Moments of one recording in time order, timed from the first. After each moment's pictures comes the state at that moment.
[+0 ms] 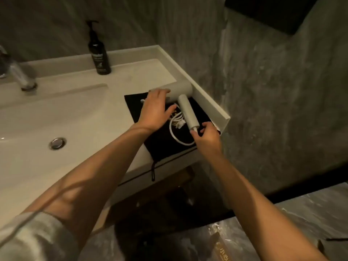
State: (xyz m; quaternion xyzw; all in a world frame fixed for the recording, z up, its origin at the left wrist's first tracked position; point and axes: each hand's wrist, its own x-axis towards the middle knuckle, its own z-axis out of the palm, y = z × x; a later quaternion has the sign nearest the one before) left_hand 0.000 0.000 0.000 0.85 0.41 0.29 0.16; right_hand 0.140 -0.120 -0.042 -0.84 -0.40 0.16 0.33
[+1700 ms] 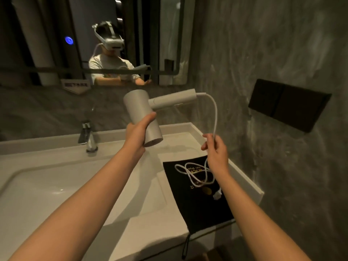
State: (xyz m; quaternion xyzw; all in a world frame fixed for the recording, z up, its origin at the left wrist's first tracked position) left_hand -0.136 0.033 0.145 0.36 0.40 0.60 0.59; right_hand 0.073 -0.030 0.085 -0.56 -0.49 0.18 0.64
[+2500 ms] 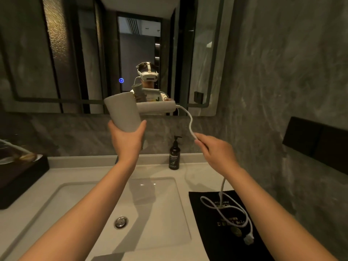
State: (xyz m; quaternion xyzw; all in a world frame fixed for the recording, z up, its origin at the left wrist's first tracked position) left_hand -0.224 0.023 0.201 0.39 0.48 0.76 0.20; right_hand 0.016 0.012 0.184 -0.51 -0.77 -0.14 0.36
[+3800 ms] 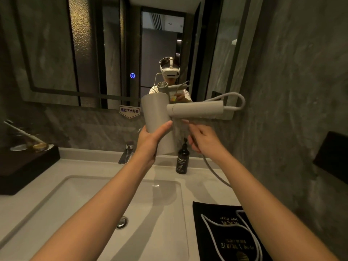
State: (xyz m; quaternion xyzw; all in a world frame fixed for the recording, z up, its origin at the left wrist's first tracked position) left_hand -0.188 0.057 0.197 0.41 0.35 0.69 0.48; right_hand -0.027 0.062 0.229 -0.45 -0.69 0.35 0.46
